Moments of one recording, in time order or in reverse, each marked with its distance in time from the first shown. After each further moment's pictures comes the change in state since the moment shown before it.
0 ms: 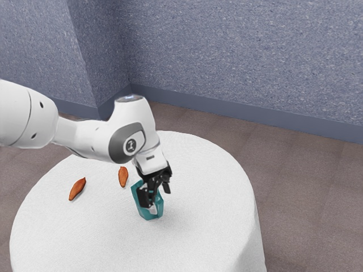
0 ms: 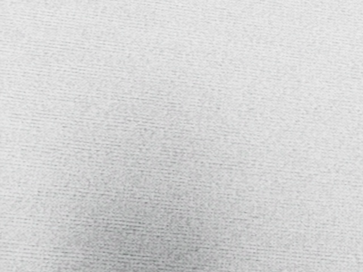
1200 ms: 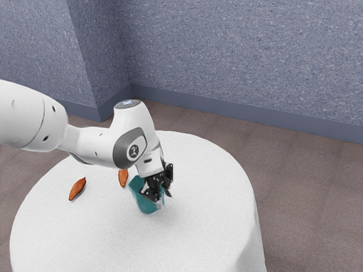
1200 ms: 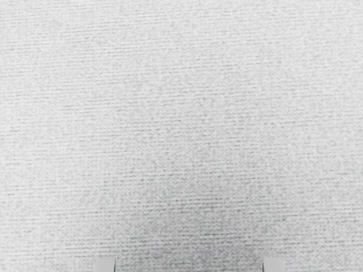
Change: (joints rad) arm 0.000 0.057 0.021 0.010 -0.023 0.132 0.207
